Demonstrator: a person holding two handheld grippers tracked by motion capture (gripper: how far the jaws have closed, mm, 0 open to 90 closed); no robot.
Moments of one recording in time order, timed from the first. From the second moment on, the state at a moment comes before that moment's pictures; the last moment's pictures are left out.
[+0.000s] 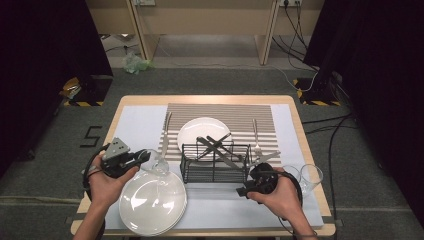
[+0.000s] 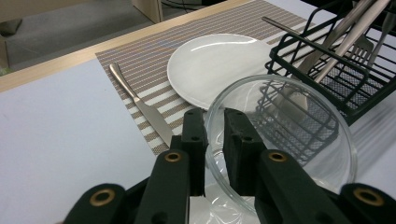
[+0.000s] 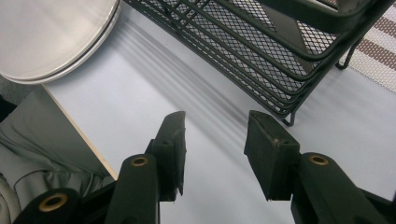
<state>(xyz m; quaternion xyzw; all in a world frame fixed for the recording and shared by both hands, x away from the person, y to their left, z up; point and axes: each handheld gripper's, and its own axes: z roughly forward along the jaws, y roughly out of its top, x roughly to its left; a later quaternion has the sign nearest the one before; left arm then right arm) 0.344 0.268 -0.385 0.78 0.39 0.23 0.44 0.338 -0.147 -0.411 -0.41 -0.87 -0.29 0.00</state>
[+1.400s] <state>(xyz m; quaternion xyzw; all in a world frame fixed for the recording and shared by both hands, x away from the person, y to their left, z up) 0.406 0.245 -0.402 0.78 0.41 0.24 0.41 0.338 -0.147 -0.413 -0.41 -0.87 -0.28 0.01</state>
